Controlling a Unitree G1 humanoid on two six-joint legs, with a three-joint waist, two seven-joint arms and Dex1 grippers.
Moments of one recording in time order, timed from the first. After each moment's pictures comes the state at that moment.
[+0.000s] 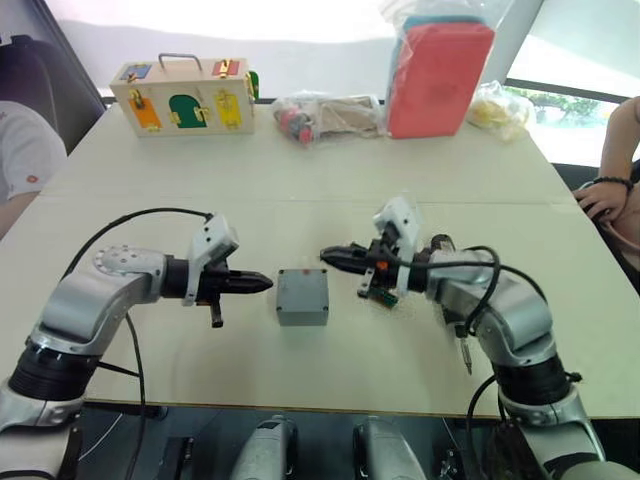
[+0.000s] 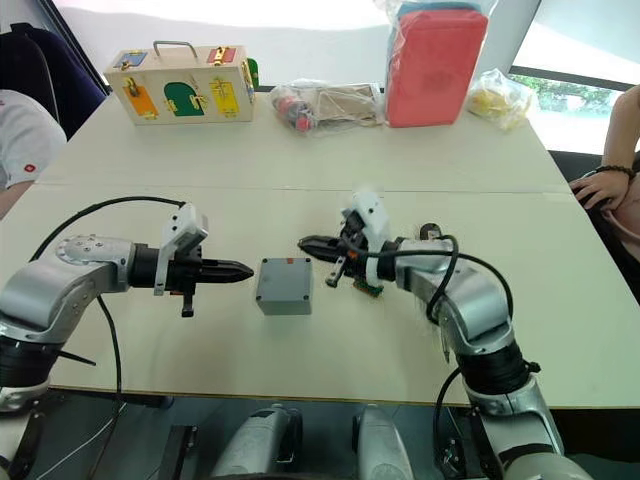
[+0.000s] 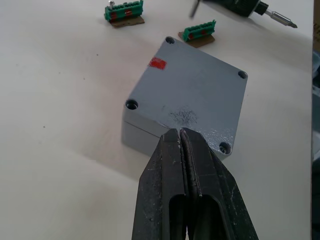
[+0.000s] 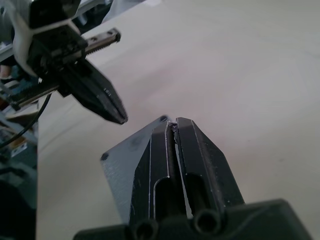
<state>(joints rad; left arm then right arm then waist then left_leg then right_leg) -0.44 0.83 -0.06 -0.24 -0.53 0.80 -1.10 -0.49 -0.42 0.19 -0.38 0.41 0.82 0.75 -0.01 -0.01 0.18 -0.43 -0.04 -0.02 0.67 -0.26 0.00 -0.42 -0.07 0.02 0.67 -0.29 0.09</state>
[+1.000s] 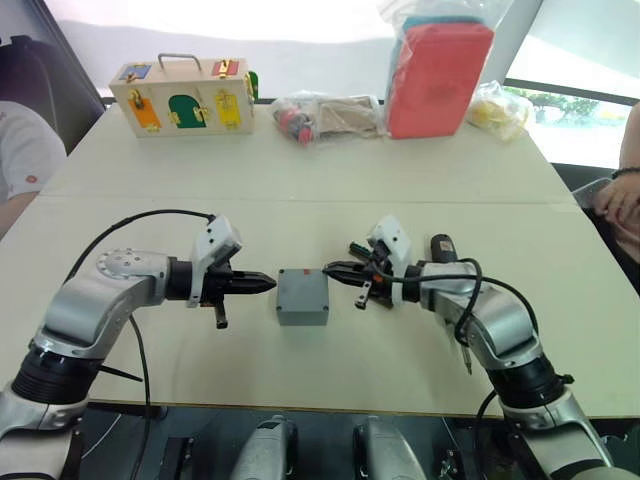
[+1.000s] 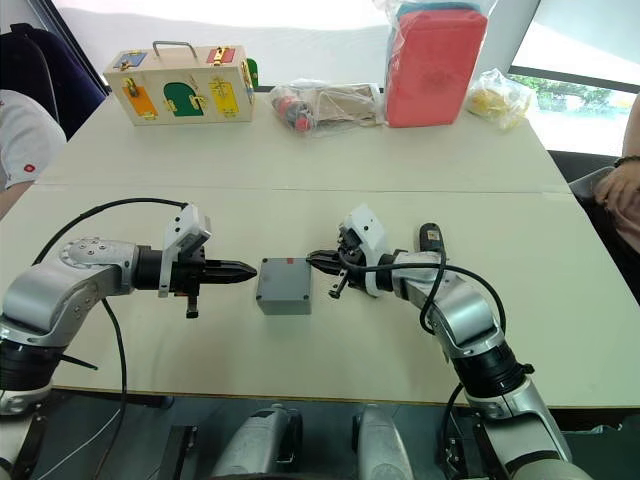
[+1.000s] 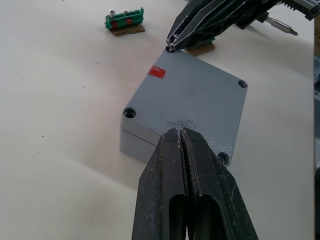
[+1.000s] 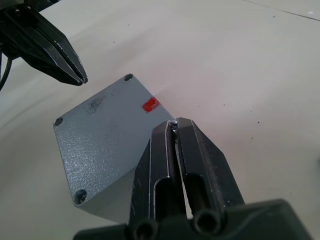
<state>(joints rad) -0.44 0.82 -0.06 -0.25 -0.54 0.80 -1.06 -0.47 -0.46 0.22 -0.25 0.32 0.68 0.75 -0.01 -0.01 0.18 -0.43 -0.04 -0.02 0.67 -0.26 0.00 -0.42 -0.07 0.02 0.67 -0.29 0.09</state>
